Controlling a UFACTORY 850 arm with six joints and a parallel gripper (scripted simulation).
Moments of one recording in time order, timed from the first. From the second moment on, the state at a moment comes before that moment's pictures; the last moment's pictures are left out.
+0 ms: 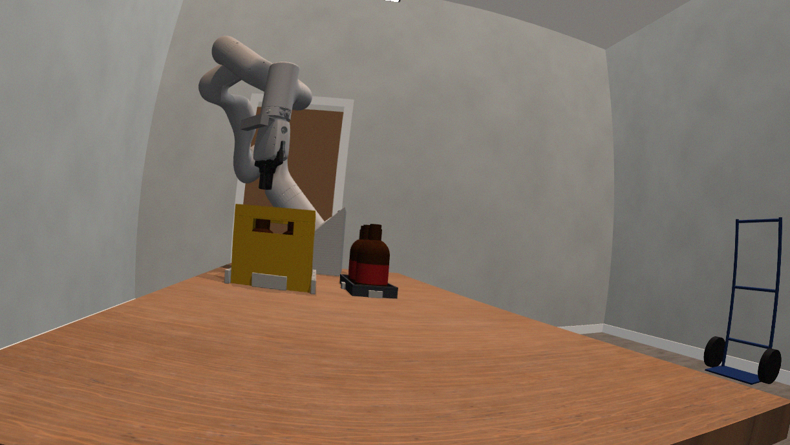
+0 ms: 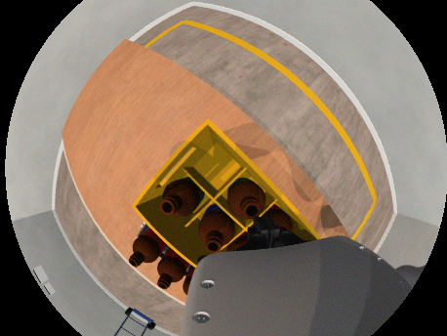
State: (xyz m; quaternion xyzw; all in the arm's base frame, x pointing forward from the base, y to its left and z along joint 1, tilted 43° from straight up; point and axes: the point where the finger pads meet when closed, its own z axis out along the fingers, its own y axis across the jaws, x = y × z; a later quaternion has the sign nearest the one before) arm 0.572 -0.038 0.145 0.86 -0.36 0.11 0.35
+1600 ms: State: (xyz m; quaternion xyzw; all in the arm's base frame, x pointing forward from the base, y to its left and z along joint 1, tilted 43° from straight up) arm 0.553 0.158 -0.038 0.87 -0.34 0.10 0.35
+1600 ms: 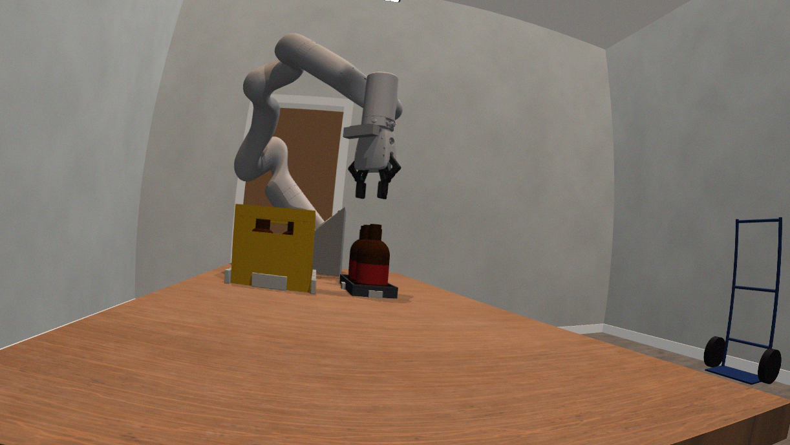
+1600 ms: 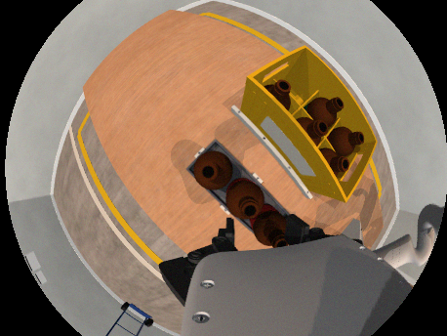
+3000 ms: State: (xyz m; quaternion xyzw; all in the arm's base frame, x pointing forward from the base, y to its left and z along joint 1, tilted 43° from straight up) arm 0.552 0.137 -0.061 0.87 -0.34 0.10 0.35
